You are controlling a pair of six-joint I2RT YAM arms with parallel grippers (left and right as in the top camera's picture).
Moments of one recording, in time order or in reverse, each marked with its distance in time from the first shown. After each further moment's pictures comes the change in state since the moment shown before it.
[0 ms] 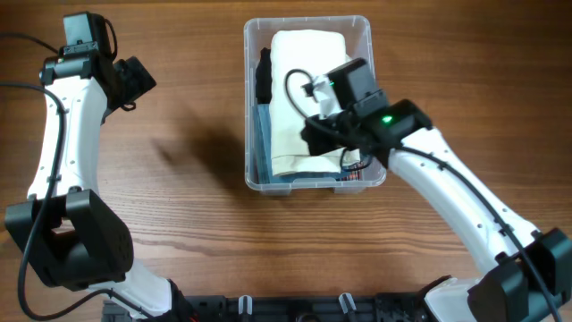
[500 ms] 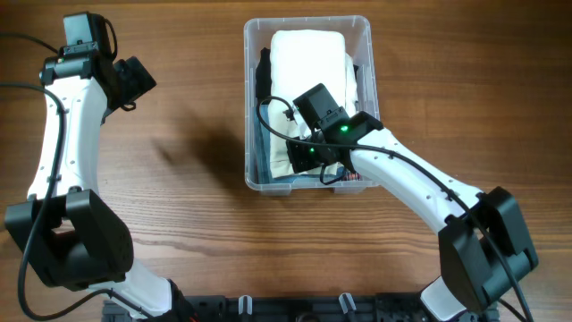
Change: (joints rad) left arm 0.000 0.000 0.000 0.000 0.000 0.000; right arm 0.071 0.165 -0.079 0.063 0.099 0.072
